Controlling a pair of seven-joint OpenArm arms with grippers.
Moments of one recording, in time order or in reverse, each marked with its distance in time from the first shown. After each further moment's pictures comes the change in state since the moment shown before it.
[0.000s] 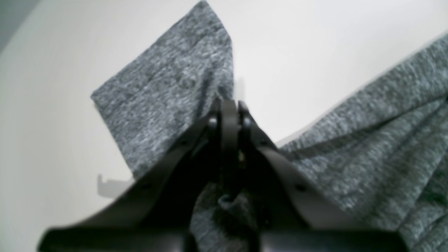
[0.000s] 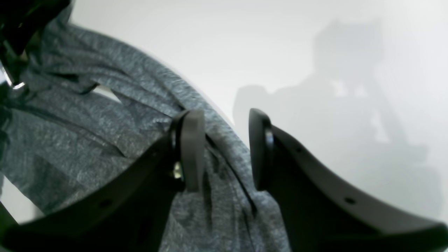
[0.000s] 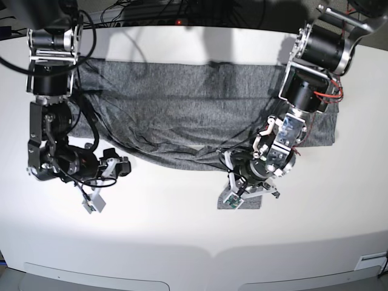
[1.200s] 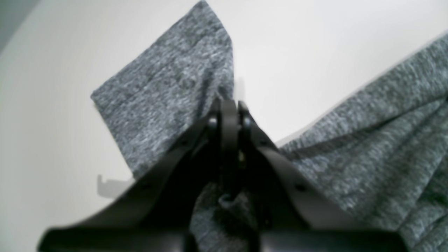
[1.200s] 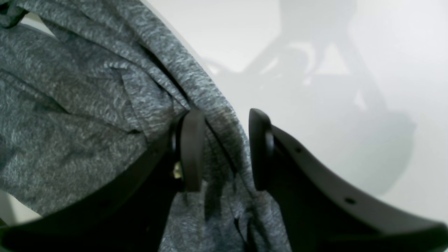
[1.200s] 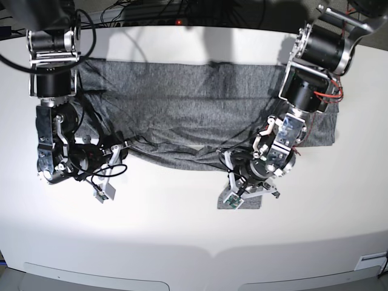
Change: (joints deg) left arm 0.0 0.0 0.0 0.0 0.0 0.0 0.0; right arm -0.1 0.3 -4.0 -0.4 -7.7 0.0 -5.0
